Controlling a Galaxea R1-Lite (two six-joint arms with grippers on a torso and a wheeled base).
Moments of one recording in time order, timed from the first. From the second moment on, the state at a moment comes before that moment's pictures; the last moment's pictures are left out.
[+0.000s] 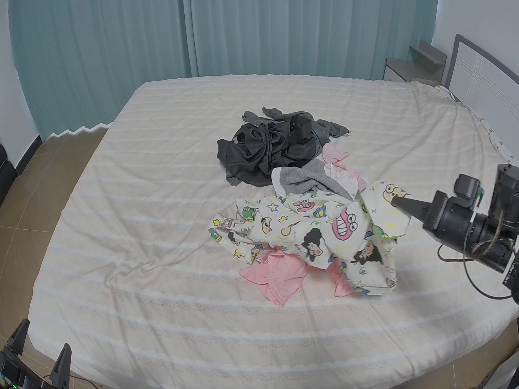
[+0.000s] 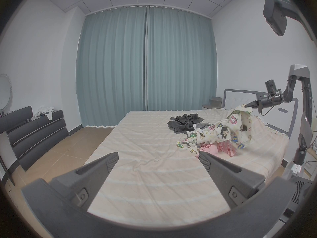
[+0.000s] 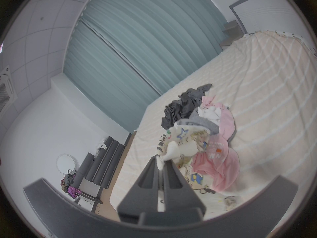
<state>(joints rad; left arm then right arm) 0.00 0.02 -0.02 0.00 -0.05 0.01 0.38 1.43 -0.49 -0.82 0.18 0.62</state>
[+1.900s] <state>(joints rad) -0.46 1.11 -0.38 -0.11 -0.53 0.09 0.74 1.34 -1.22 -0.44 0.32 0.61</state>
